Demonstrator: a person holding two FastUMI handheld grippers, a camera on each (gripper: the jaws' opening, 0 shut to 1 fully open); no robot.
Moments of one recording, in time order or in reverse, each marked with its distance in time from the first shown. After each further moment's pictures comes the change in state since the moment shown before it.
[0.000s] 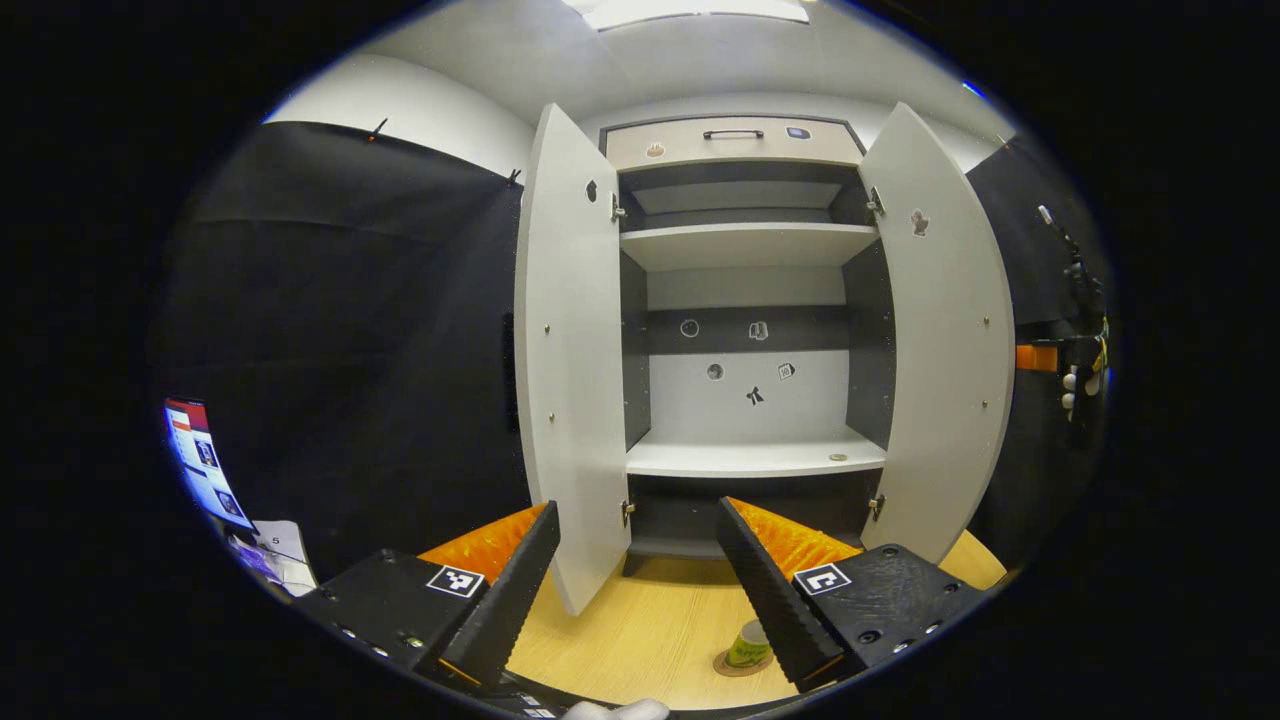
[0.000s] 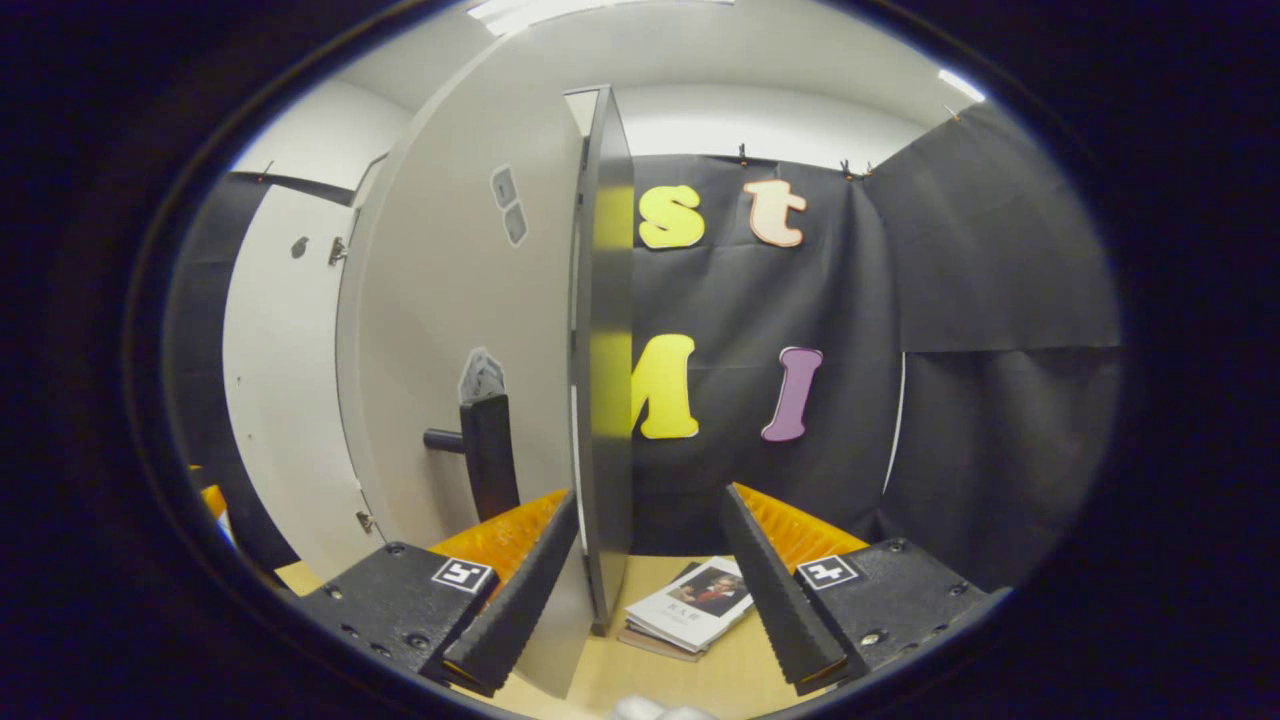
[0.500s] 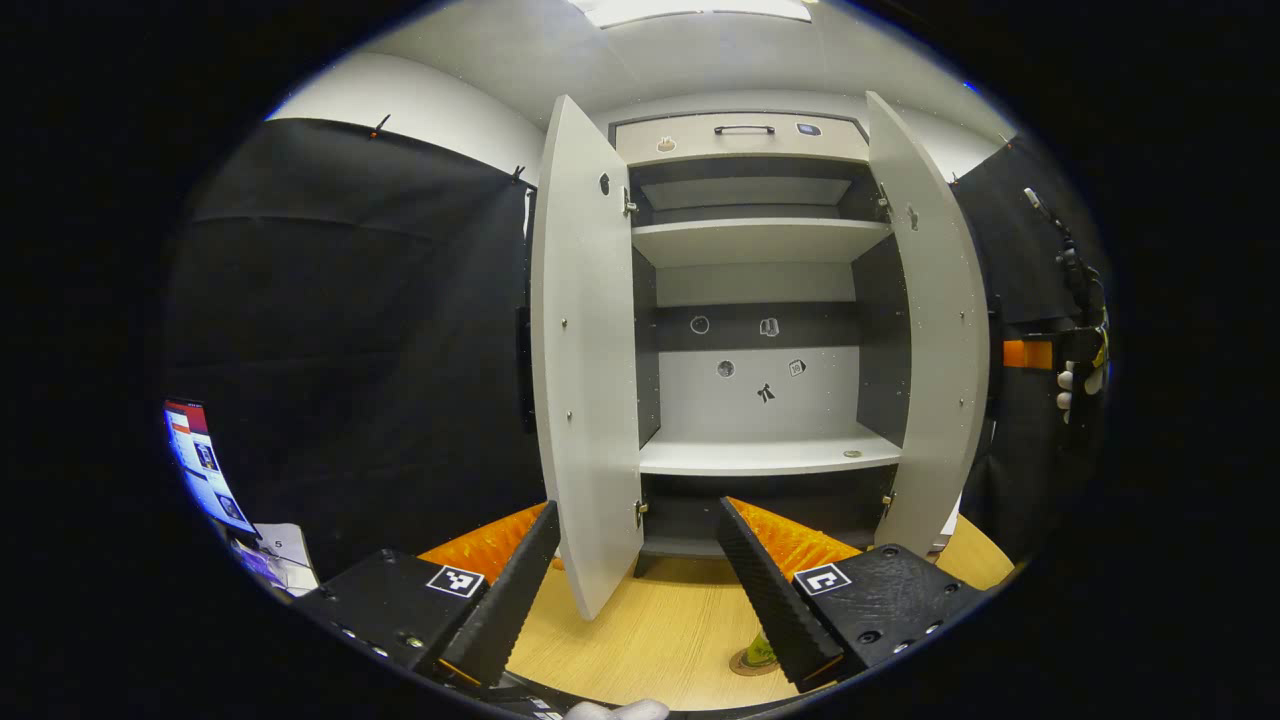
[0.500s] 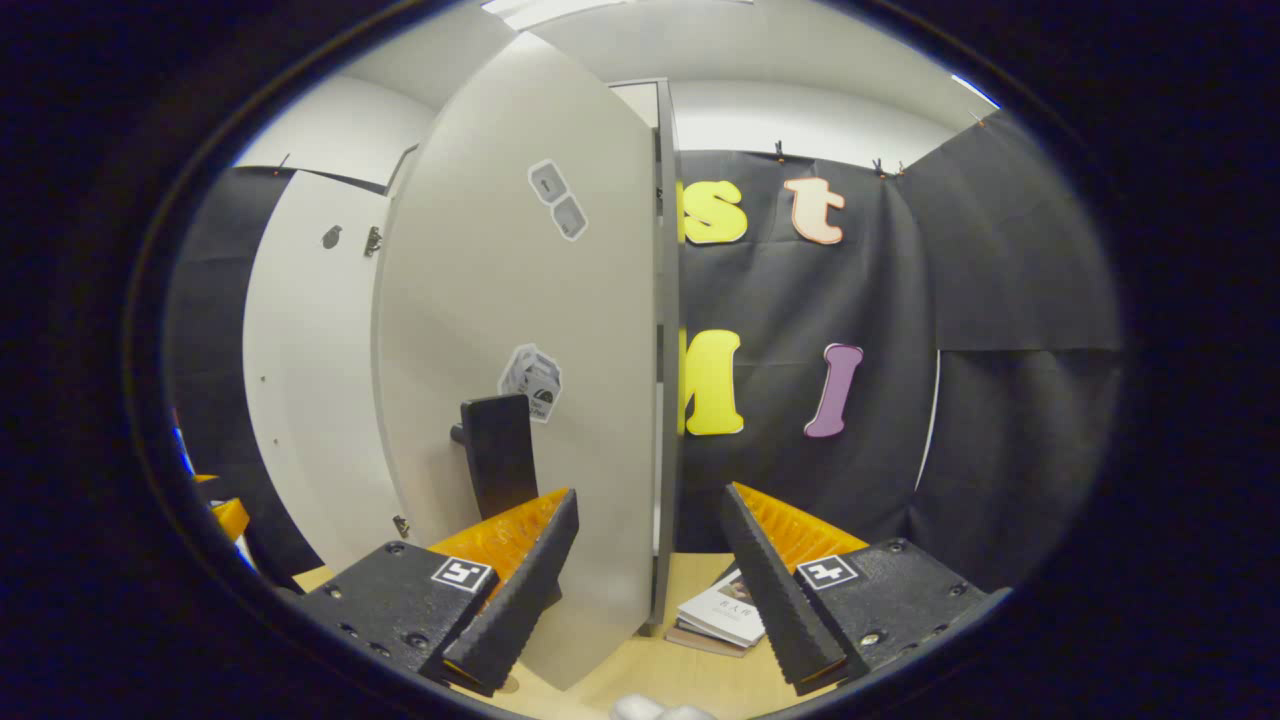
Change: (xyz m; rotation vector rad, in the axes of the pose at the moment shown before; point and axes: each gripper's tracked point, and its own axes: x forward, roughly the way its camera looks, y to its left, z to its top) left arm 0.013 0.022 -0.007 0.006 0.014 -0.006; right arm 0.010 0.086 -0.006 0.019 0.020 0.065
